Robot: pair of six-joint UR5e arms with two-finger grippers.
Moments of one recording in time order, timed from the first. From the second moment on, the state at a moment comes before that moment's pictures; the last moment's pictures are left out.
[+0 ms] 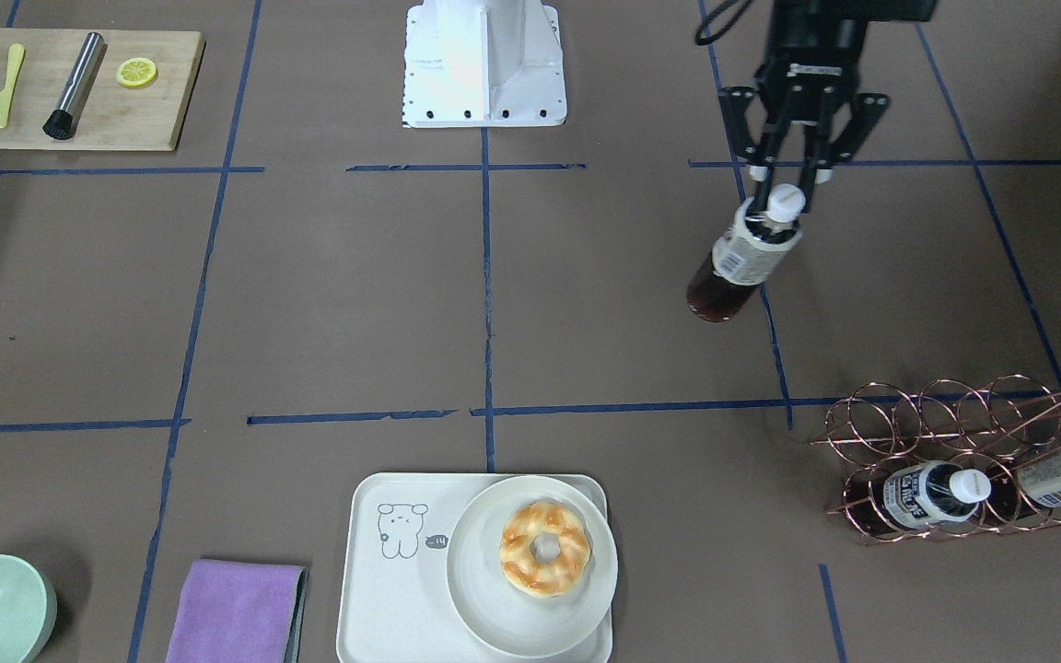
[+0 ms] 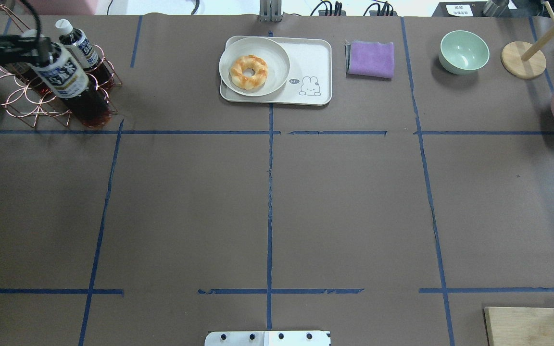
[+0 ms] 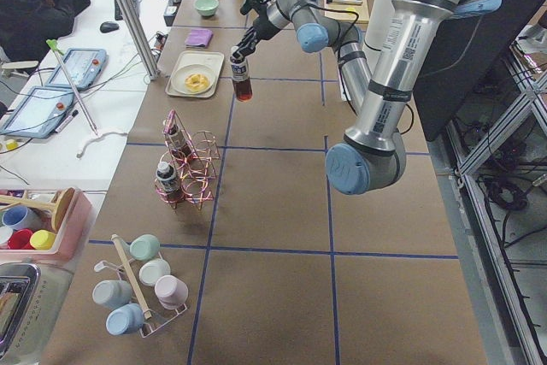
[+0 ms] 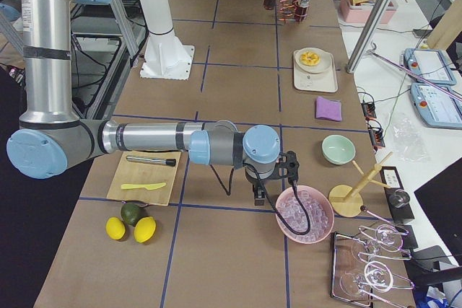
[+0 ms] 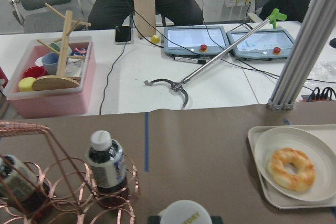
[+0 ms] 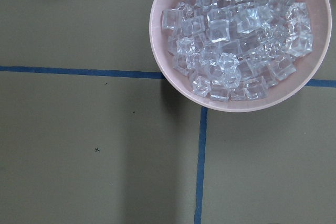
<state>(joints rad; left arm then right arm) -0.60 -1.98 -2.28 -1.54 -1.30 -1.07 1.63 -1.62 1.69 -1.62 2.47 -0.09</state>
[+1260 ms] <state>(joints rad) -0.32 -2.29 -1.97 -1.51 -1.15 -1.26 1.63 -1.63 1.68 -1.62 2.47 -0.09</state>
